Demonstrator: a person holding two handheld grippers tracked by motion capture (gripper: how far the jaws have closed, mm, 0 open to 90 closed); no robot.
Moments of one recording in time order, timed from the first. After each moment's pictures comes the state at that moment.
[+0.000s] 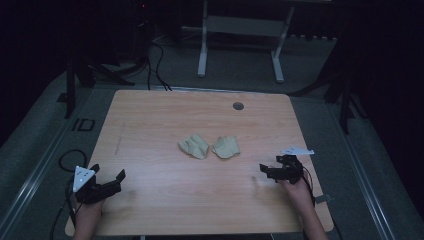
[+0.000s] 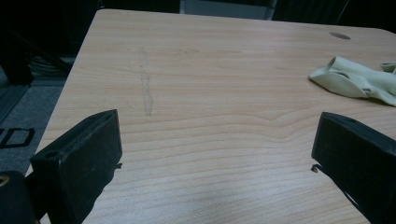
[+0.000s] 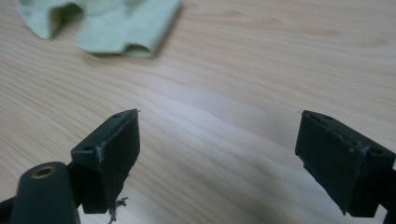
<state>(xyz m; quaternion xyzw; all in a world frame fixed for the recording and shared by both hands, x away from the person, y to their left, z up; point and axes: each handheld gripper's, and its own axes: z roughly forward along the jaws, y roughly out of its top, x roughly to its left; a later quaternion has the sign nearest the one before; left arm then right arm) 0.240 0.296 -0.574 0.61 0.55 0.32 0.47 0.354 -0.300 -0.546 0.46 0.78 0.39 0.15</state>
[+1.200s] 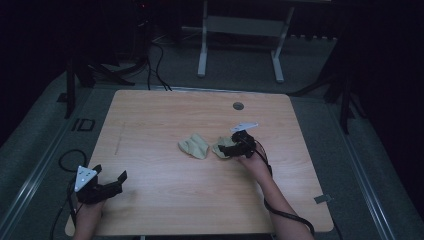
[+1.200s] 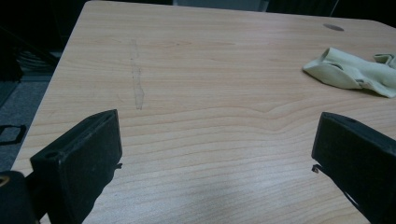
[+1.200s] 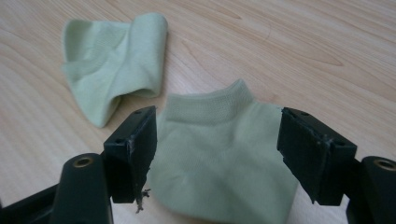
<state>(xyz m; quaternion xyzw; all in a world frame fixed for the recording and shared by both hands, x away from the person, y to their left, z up) 0.241 0.294 -0.576 0.62 0.55 0.30 0.47 0.430 -0.158 -0.535 0.37 0.85 0.36 0.14</state>
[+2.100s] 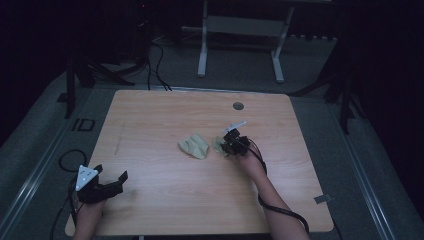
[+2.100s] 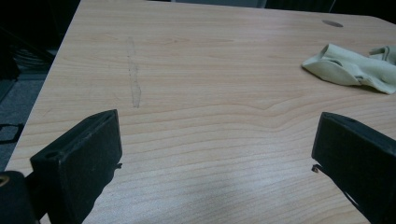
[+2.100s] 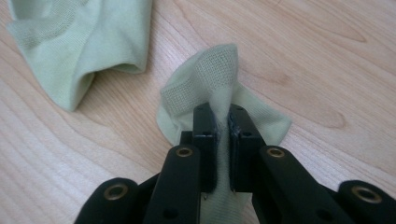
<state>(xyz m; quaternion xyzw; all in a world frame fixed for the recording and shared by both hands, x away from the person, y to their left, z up) 0.243 0.294 -0.576 0.63 0.55 0.30 0.47 0.440 -0.138 -0.545 0.37 0.88 0.28 0.15</state>
